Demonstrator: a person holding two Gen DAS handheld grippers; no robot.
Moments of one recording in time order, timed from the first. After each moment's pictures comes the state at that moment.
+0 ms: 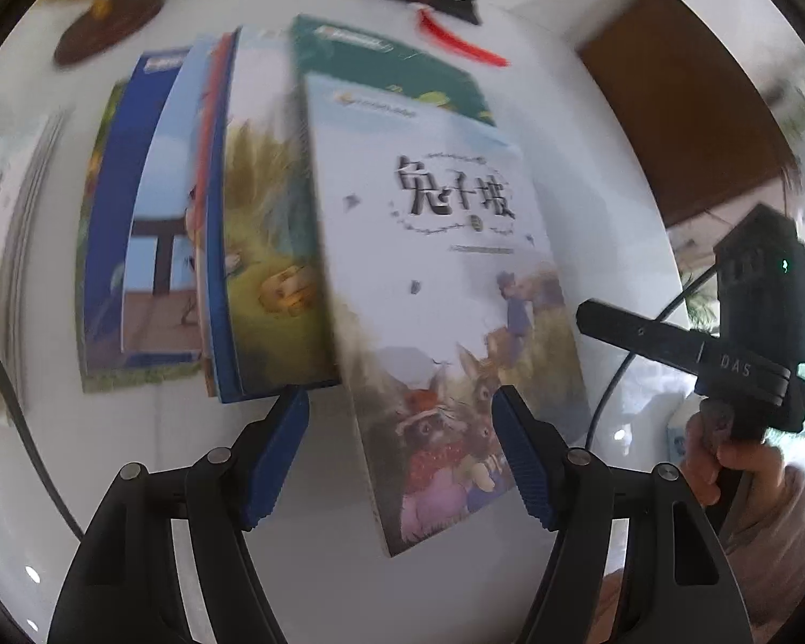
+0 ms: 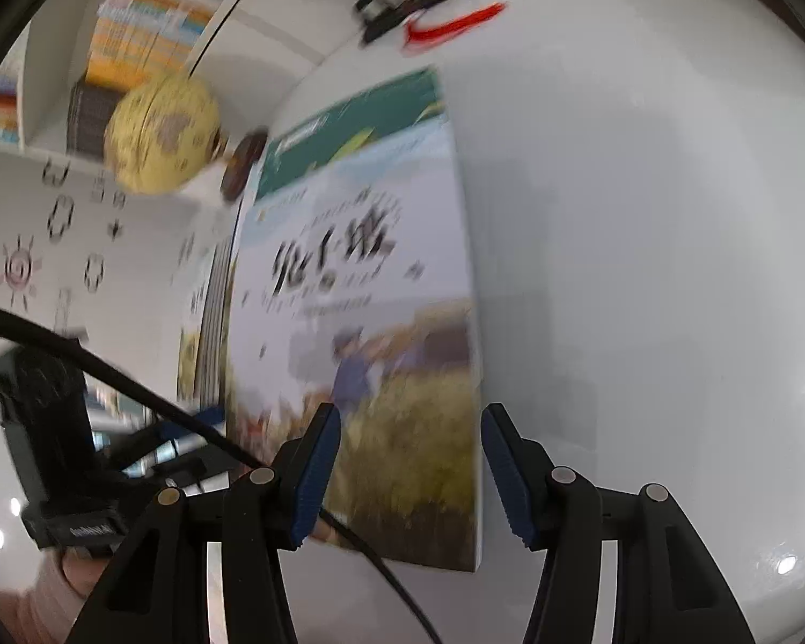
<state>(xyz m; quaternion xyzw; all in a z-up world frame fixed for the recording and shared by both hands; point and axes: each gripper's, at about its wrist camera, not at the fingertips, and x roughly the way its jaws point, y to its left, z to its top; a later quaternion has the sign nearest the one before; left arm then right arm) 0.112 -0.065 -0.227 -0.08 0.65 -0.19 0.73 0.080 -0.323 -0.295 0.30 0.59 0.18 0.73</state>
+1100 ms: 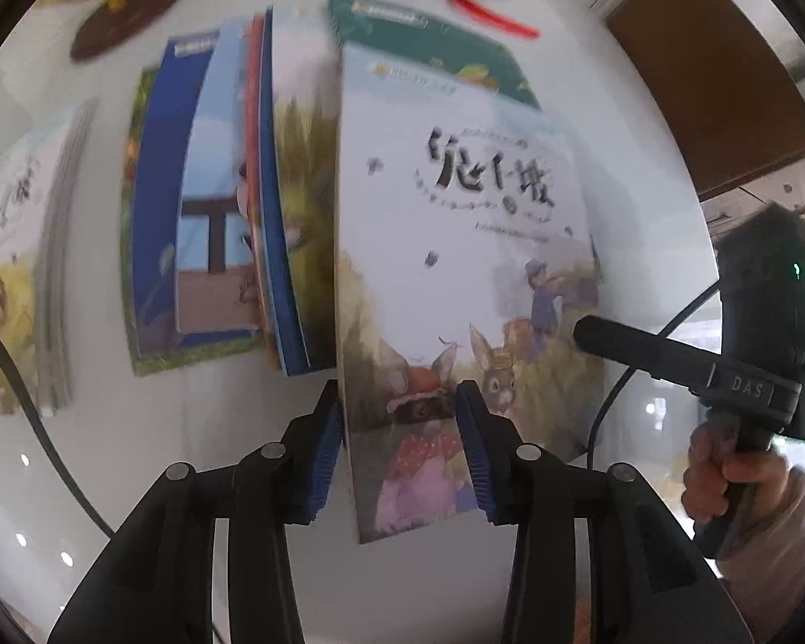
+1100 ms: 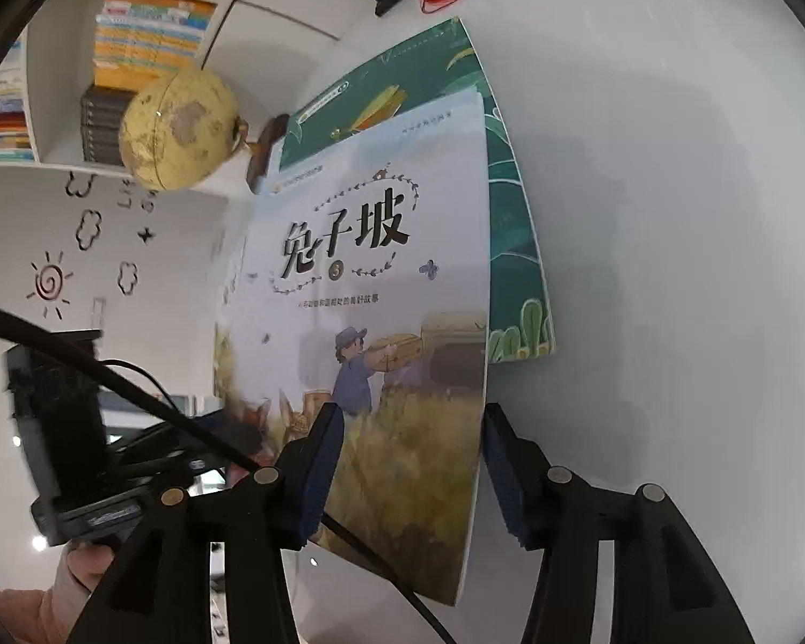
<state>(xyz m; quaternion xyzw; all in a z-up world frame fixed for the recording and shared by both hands) 0.114 -0.066 -0.233 -0.03 0.68 -0.16 0.71 0.083 -0.288 -0.309 0.35 0.59 0.22 0.69</state>
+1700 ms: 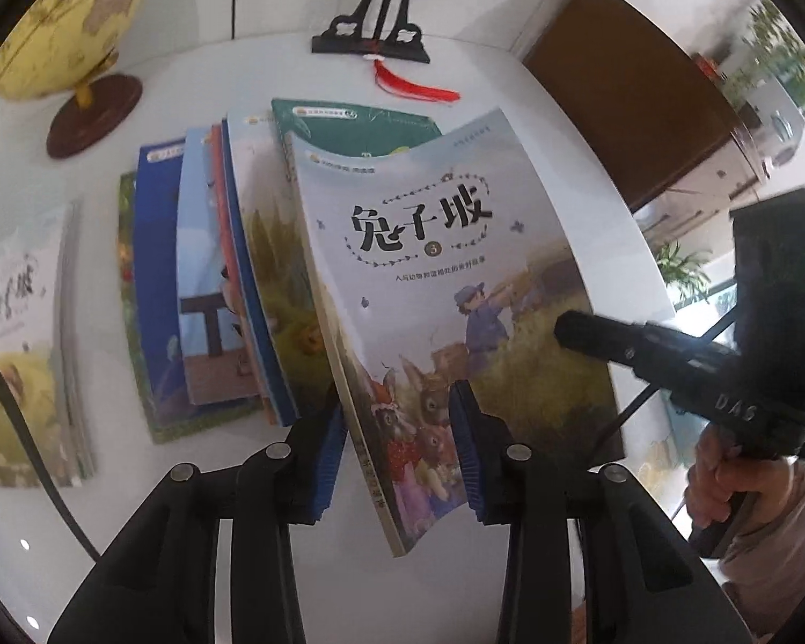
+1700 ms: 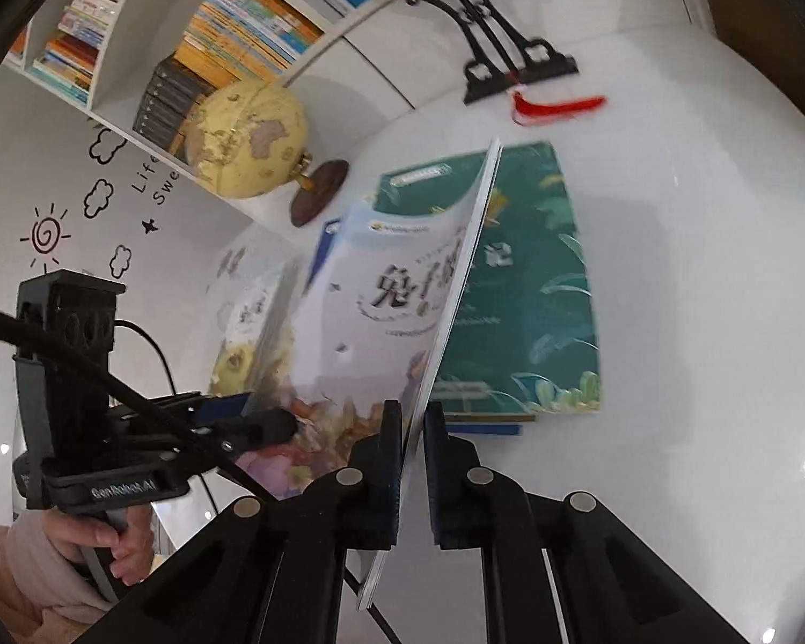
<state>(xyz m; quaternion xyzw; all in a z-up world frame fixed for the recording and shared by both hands) 0.101 -0.057 -0.181 0.00 0.59 -0.25 0.77 0.062 -0.267 -0.230 0.26 0.51 0.21 0.79</state>
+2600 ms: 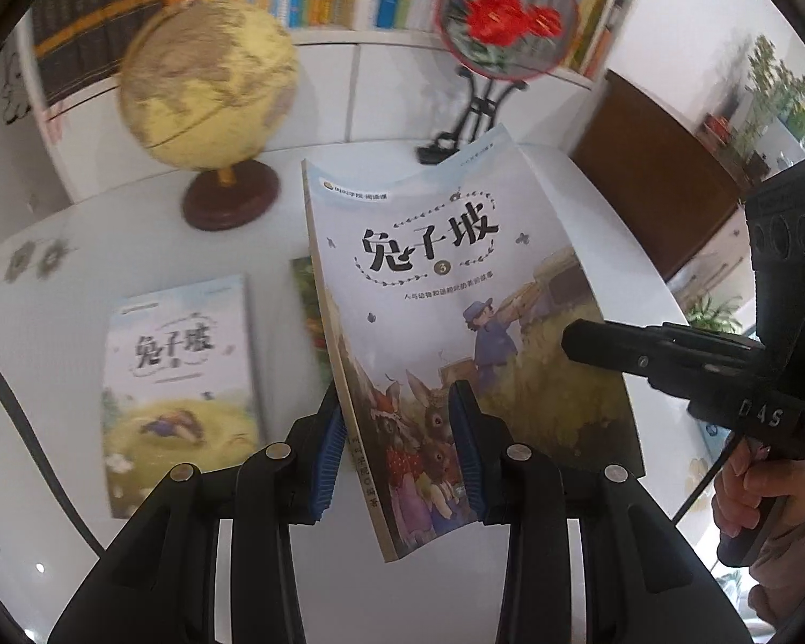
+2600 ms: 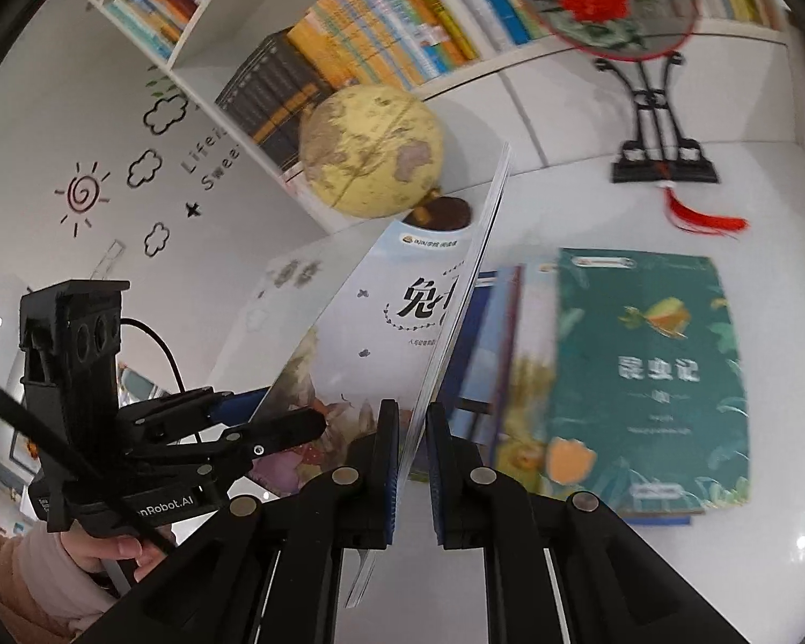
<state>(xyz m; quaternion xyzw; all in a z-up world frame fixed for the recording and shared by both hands) 0.106 0.066 -0.119 0.00 0.50 -0.19 0.84 0.093 -0.136 -0.152 0.20 0.46 0.26 0.83</state>
